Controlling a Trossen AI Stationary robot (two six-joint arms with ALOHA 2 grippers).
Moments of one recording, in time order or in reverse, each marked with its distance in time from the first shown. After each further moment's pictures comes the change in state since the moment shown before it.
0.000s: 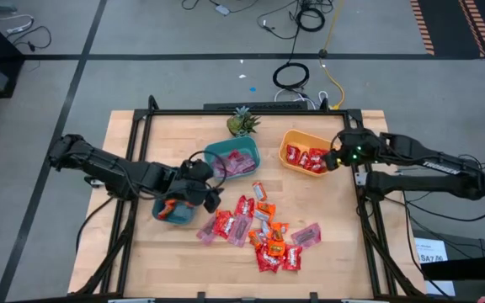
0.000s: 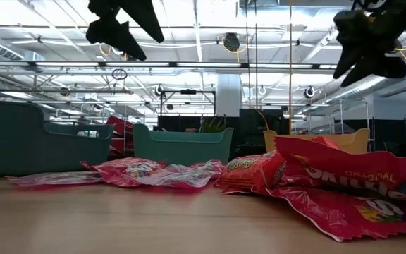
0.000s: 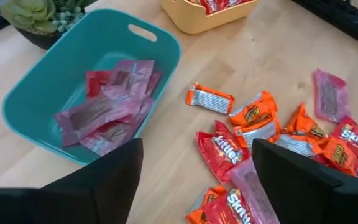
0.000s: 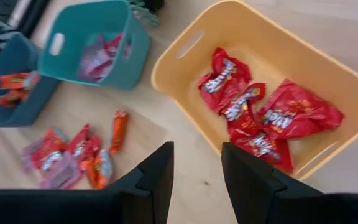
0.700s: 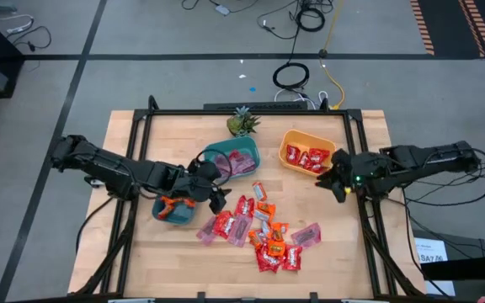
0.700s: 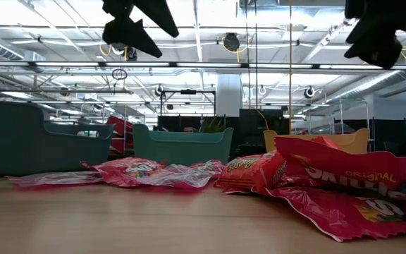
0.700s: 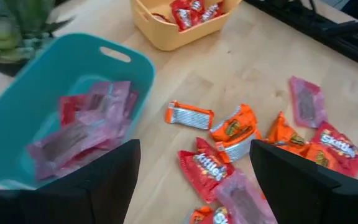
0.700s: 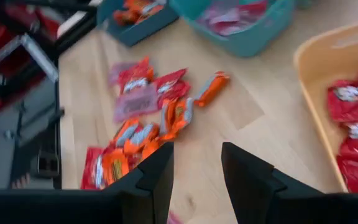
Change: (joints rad) left arm 0.033 0.031 0.002 0.134 0.039 0.132; right arm 0.470 -0.041 -0.046 0.181 0.041 -0.123
